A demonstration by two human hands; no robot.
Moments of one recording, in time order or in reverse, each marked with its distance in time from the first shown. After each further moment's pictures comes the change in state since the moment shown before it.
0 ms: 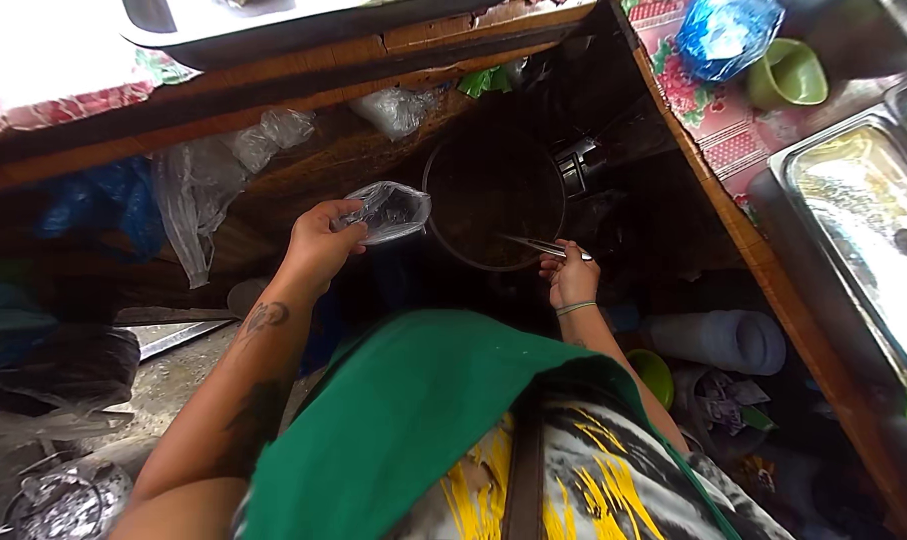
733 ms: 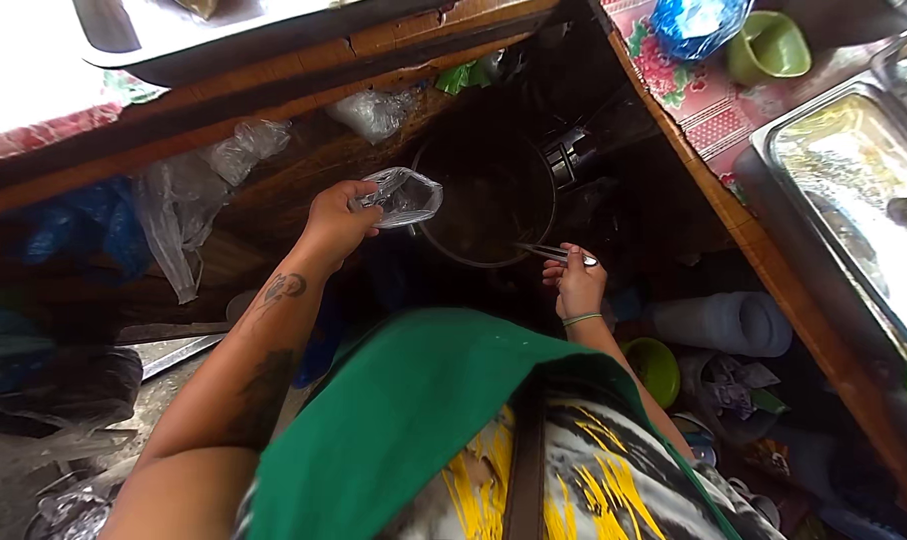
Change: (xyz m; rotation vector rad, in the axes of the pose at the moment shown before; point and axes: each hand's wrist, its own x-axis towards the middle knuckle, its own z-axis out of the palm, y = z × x) left_hand 0.026 0.026 0.034 0.128 -0.106 0.031; right_hand -0.006 0.009 -0.034 -0.116 -0.025 -0.159
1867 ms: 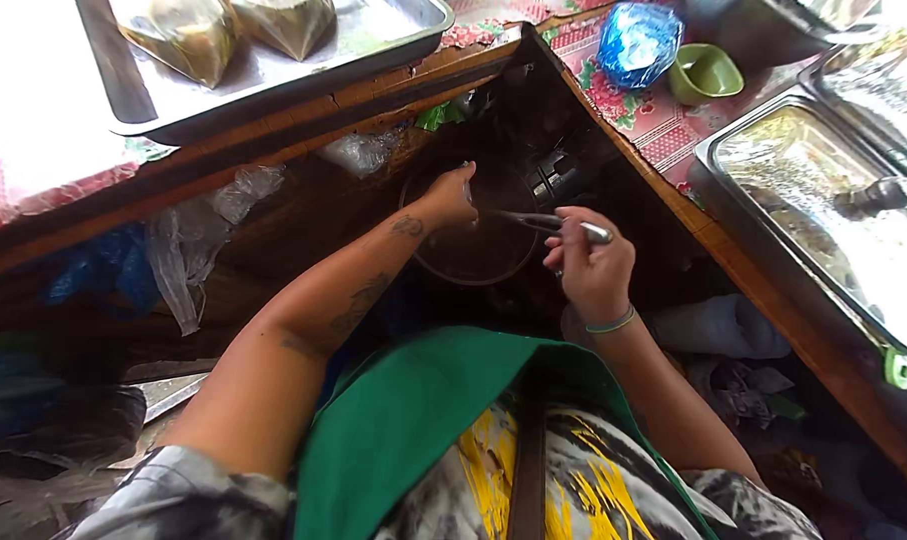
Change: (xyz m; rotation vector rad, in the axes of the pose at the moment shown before) left_hand 0.076 0.076 0.131 0.503 -0.442 0.409; right_hand -0.033 -0.105 -0.013 -0.374 -0.298 -0.913
